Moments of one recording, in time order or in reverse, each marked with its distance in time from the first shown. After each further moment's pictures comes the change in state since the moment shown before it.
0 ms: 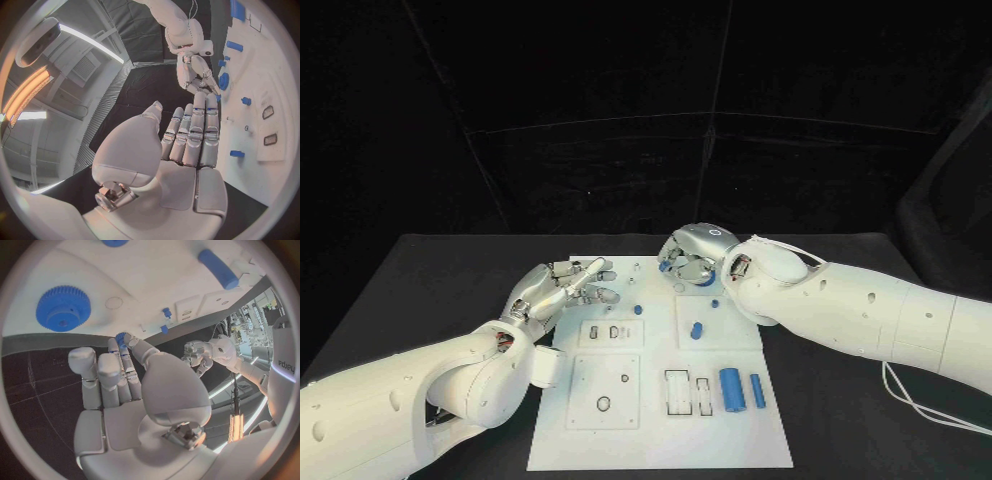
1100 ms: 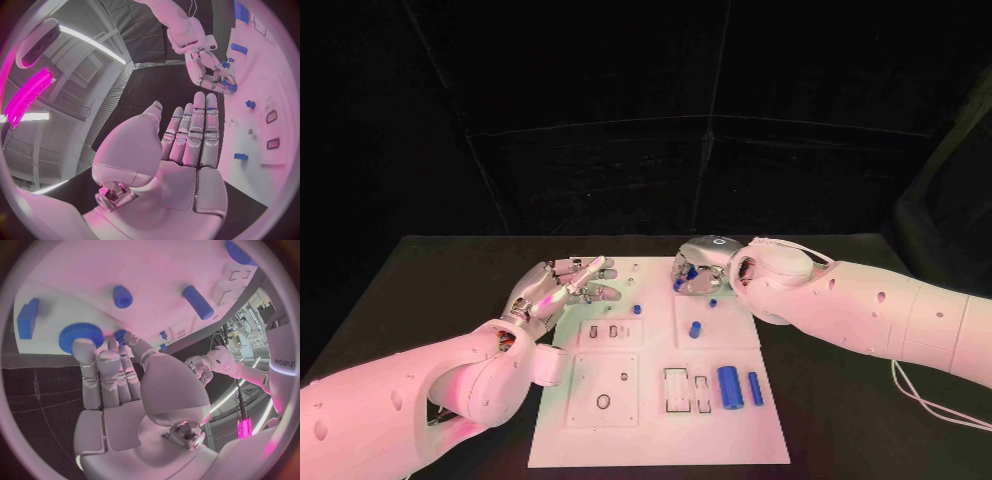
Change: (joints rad) left arm -0.004 0.004 0.000 0.006 -0.002 -0.011 0.012; left_hand 0.000 0.000 -0.003 0.003 0.000 0.004 -0.004 0.008 0.000 0.011 -0.003 0.008 0.000 0.000 0.000 0.004 -0.005 0.000 0.000 0.000 0.000 0.002; right arm -0.001 -0.032 -0.010 0.002 -0.020 0.195 -0.004; right_hand -0.011 0.005 -0.103 -0.023 0.033 -0.050 0.014 0.000 -0.002 -0.059 0.012 0.000 -0.003 0.000 0.000 -0.086 -0.081 0.015 -0.023 0.002 -0.089 -0.112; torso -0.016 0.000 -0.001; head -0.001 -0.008
